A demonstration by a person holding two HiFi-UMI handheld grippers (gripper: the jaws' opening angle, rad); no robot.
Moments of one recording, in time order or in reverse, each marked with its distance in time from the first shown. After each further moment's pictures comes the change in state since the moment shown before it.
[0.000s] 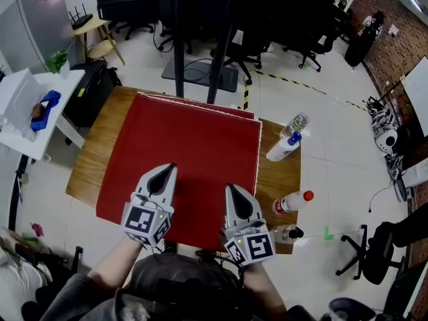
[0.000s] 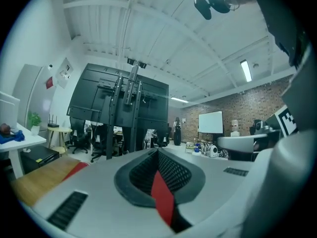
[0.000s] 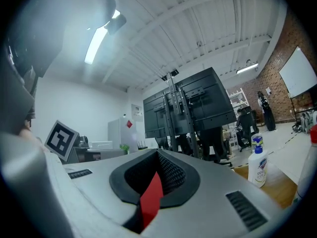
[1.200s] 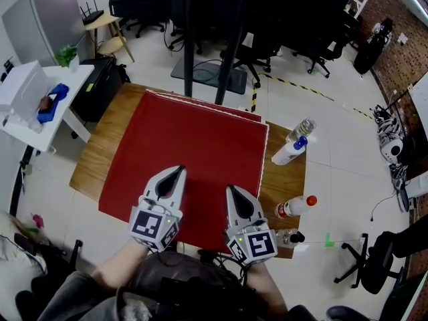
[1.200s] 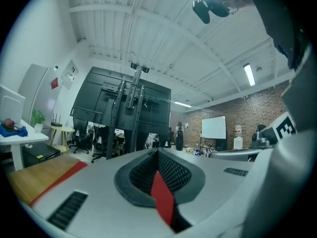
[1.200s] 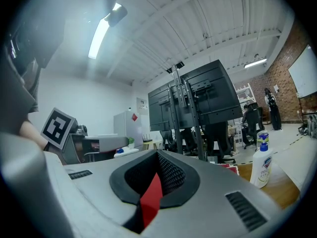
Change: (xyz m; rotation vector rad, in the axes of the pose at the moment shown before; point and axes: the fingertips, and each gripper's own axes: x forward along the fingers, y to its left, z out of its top) left arm -0.007 -0.017 0.007 -0.036 -0.050 0.022; right arm 0.004 0.004 -0.018 -0.027 0.085 0.063
